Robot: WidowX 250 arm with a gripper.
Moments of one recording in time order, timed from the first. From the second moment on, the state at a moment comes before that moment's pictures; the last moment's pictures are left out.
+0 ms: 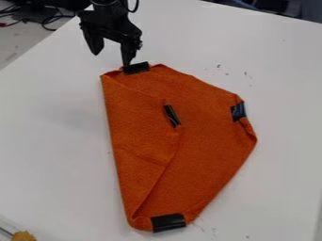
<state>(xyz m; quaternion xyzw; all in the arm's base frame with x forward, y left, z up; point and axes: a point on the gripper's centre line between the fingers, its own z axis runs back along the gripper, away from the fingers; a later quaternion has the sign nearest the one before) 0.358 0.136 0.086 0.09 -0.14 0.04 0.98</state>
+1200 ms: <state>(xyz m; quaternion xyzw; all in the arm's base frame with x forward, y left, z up) 0.329 0.006 0.079 0.09 -0.11 0.11 0.98</state>
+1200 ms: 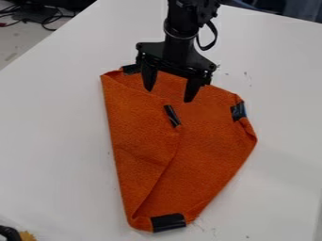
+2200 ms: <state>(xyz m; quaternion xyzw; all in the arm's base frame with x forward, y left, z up) 0.341 0.002 0.029 0.04 -0.08 0.12 0.99</state>
